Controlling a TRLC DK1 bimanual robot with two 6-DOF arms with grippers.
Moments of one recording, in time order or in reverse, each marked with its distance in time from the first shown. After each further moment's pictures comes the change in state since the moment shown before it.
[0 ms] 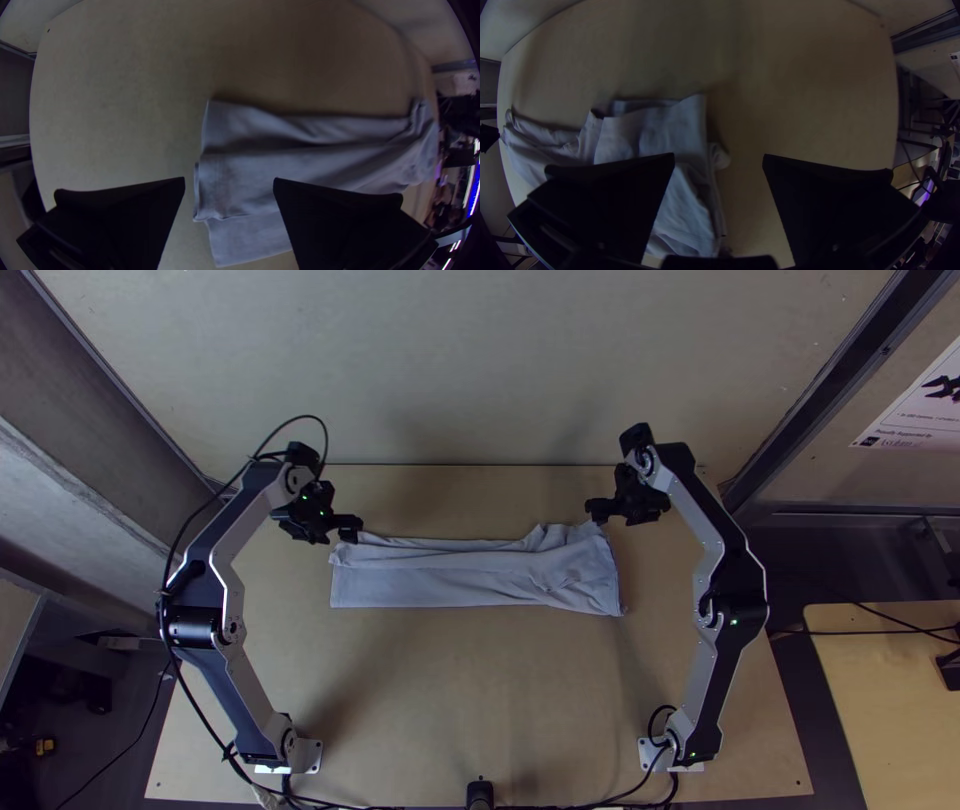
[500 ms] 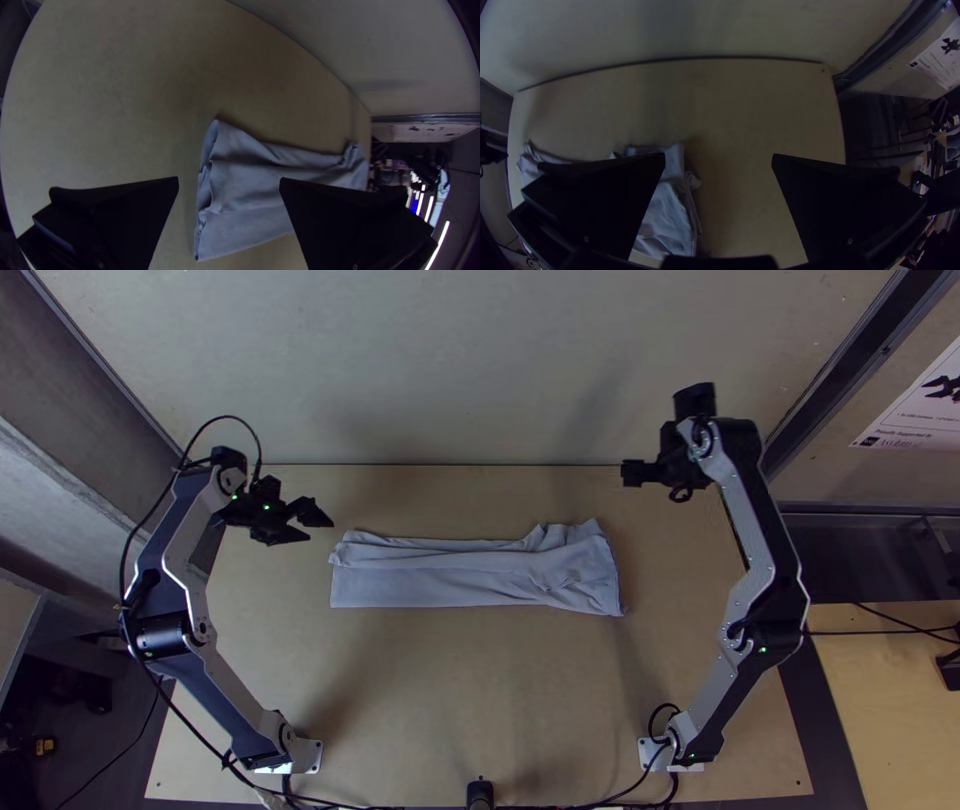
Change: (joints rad) left arm 0.260 -0.041 -0.042 0.000 0.435 0.004; right arm -0.077 -0.172 0.121 -0.002 0.047 -0.019
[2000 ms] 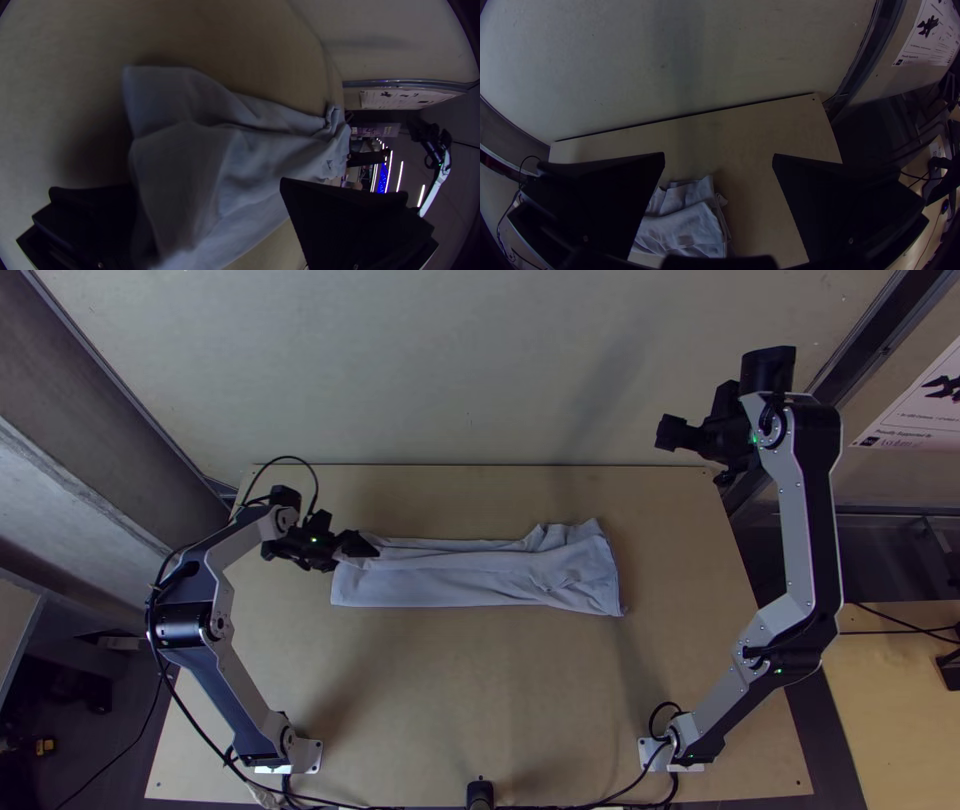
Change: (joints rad) left arm -0.160 0.051 -0.312 0.305 0.188 0.000; right arm -0.047 -0.101 0.206 -0.075 -0.108 0.133
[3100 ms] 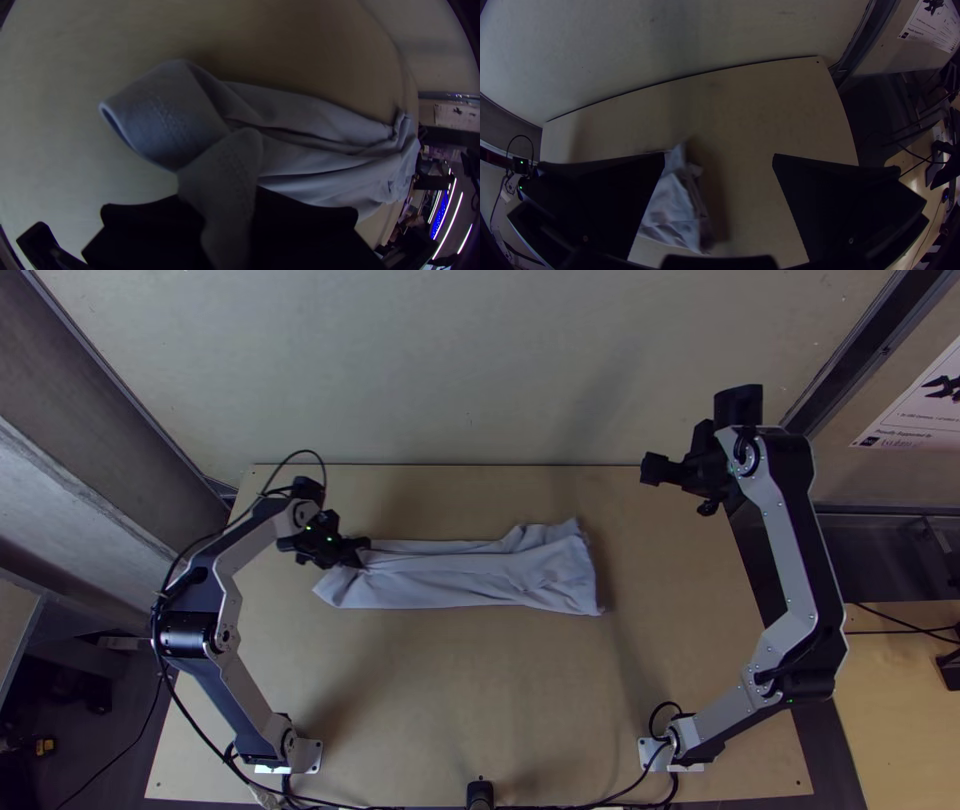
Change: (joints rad) left arm -0.082 -0.061 0.046 -0.078 -0.468 -0.150; right arm 0.024 -0.126 -0.354 0.098 0.000 0.016
